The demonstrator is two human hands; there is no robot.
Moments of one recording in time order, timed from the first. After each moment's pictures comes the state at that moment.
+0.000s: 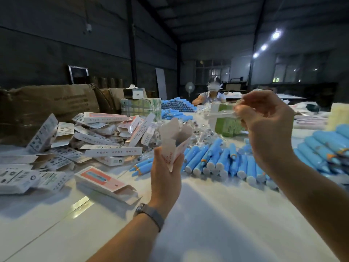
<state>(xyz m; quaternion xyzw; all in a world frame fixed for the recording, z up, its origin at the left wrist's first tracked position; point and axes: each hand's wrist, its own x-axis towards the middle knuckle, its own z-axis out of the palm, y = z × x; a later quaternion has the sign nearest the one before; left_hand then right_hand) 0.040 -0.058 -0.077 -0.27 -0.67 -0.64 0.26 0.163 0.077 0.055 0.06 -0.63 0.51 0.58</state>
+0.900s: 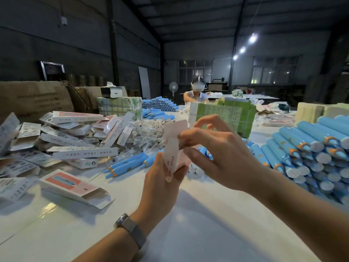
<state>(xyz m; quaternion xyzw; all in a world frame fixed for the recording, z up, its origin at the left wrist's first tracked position) 0.084 -0.039 -0.076 -0.34 -0.69 -0.61 0.19 0.190 0.085 0.025 0.19 -0.87 0.02 0.45</state>
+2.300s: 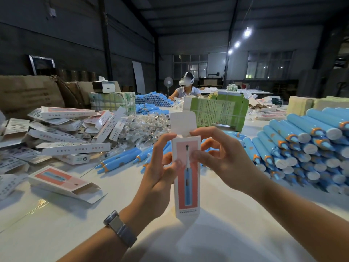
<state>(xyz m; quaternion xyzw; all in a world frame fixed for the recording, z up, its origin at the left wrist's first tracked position) 0.110 -0.050 -0.060 -0.51 -0.52 -0.68 0.00 0.204 0.103 -0.006 0.13 -0.81 0.45 0.35</state>
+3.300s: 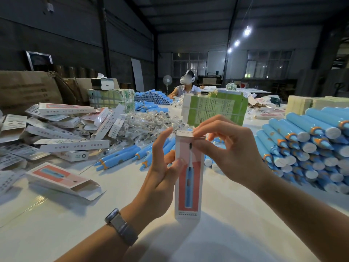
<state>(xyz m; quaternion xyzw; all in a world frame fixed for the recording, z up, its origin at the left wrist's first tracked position) 0.113 -0.048 -0.062 -0.53 -0.52 -0.67 -0.01 0.206 0.100 0.008 0.19 -0.79 0.38 0.45</state>
